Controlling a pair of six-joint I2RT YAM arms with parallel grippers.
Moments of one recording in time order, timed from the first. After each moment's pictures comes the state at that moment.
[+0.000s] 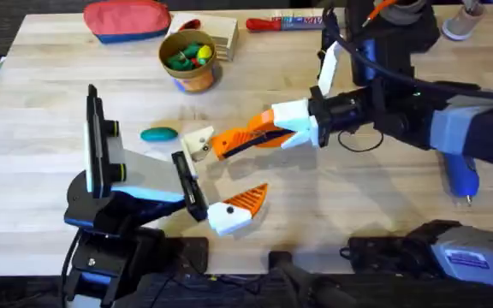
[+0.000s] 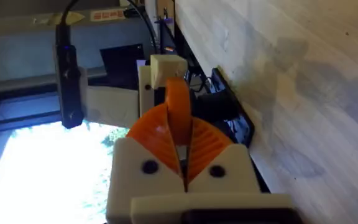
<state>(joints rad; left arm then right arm) -0.16 0.01 0.01 -0.09 1.02 -0.09 0.41 1.39 0.68 -0.04 -1.21 0.86</state>
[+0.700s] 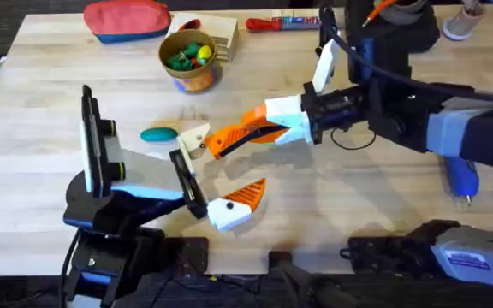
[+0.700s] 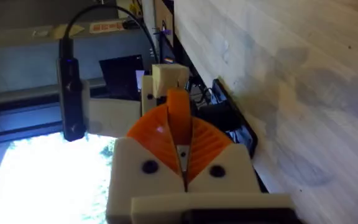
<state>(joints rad) -0.15 0.01 0.01 -0.09 0.98 -0.09 0.45 1.39 0.68 0.06 -1.14 0.97</state>
